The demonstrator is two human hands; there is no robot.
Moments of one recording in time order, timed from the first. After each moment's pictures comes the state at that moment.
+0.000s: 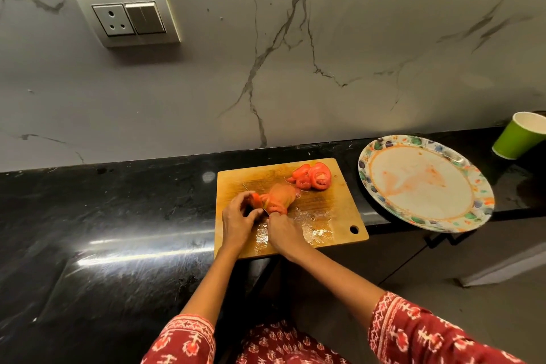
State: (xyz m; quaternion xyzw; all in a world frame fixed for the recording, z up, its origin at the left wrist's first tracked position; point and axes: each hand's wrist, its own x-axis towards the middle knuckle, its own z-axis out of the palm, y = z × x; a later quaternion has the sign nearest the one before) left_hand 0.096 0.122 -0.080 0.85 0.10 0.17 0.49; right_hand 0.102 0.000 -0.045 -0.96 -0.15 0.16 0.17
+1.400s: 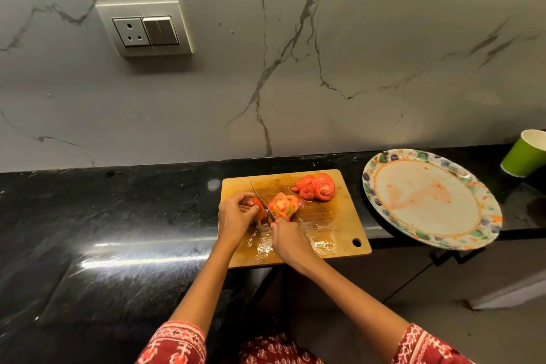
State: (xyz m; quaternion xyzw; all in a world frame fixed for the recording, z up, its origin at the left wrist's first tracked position) left_hand 0.103 0.126 -0.043 0.85 0.17 0.15 0.47; right_hand 0.094 -0.015 -0.029 -0.93 -0.16 0.13 0.29
